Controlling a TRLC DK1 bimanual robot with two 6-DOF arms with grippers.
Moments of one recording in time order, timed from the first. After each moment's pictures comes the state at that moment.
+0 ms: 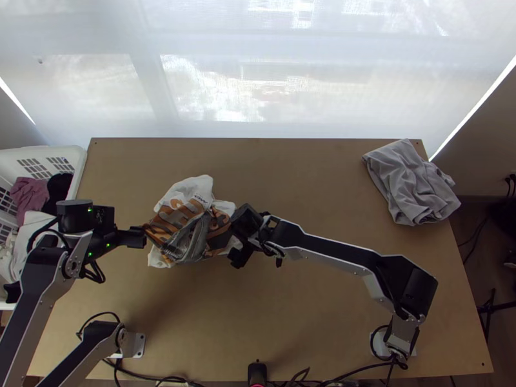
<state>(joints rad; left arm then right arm) -0.03 0.89 0.87 -0.79 0.02 0.03 1.01 1.91 1.36 -0.37 0.07 -0.07</state>
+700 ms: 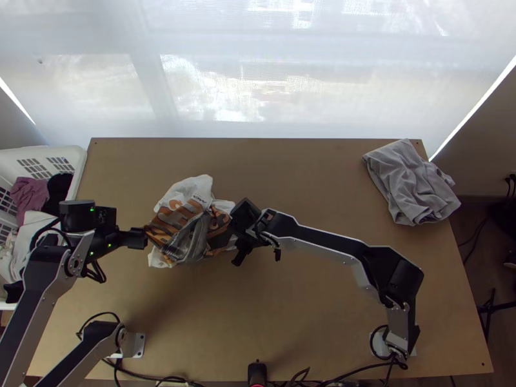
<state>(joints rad) -0.03 0.90 0.86 -0.79 0.02 0.05 0.96 2.00 1.44 -0.44 -0.06 -0.11</state>
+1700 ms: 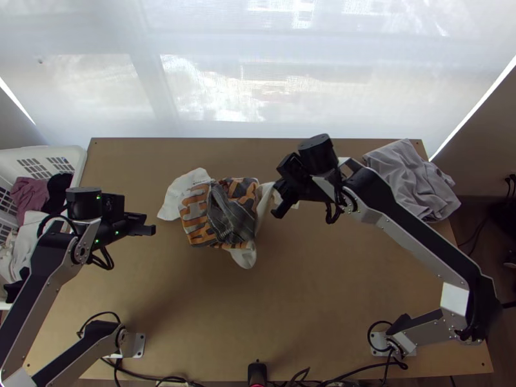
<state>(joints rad) -0.07 1.00 0.91 -0.69 0.11 0.01 0.72 1.60 1.59 -0.72 -0.10 -0.21</state>
